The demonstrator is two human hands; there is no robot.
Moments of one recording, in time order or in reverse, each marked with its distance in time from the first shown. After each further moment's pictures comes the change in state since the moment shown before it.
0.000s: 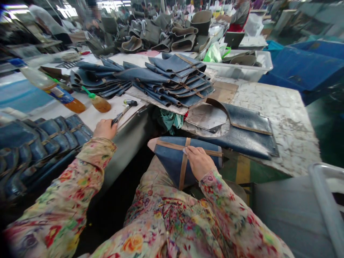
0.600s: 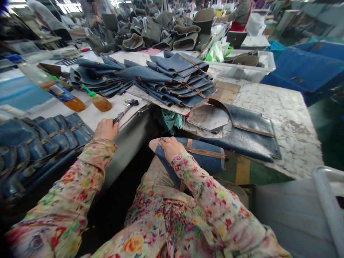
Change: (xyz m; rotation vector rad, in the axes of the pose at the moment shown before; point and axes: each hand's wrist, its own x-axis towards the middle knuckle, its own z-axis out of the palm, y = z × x) left_hand -0.003 0.003 0.002 -0.009 0.047 -0.001; right_hand 0.091 -0.052 0.025 0.085 -0.175 -0.104
